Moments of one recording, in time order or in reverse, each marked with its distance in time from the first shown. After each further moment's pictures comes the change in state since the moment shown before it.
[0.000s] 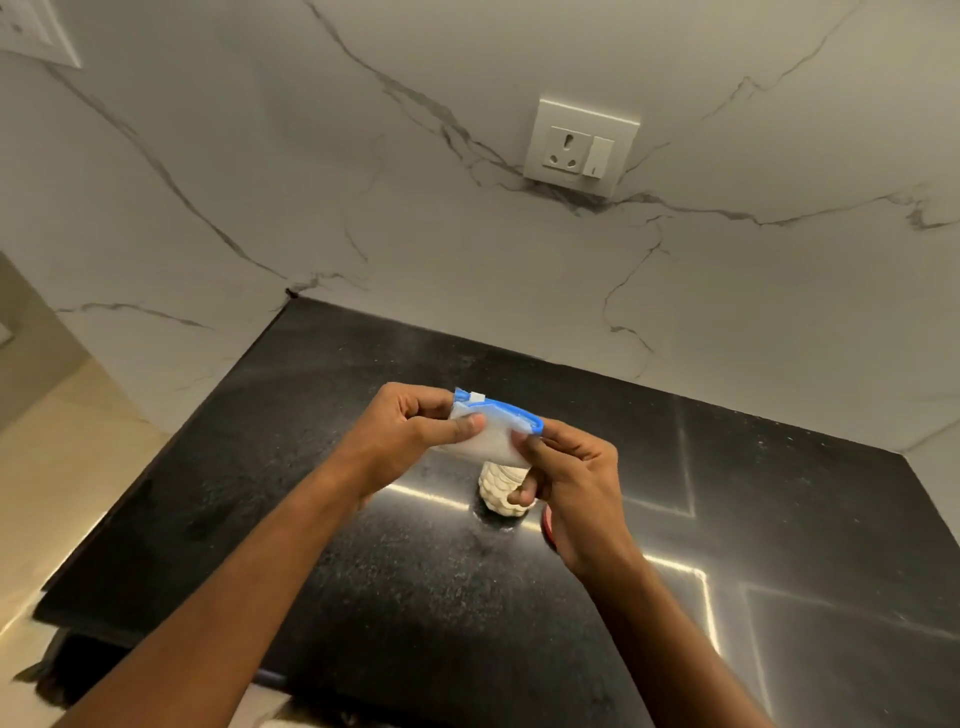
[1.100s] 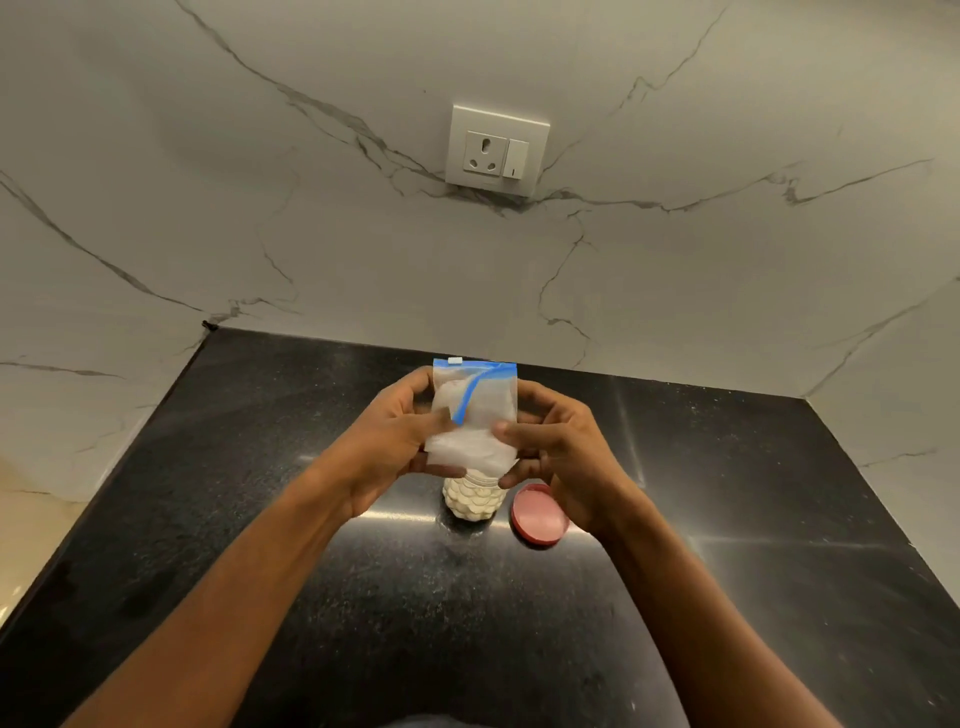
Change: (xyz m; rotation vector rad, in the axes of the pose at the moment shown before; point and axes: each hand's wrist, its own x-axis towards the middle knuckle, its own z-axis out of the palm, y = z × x) left_hand 0.026 0.018 0.017 -0.302 -0.213 -0.136; right_hand 0.013 -0.041 -0.015 -0.051 -0.037 0.105
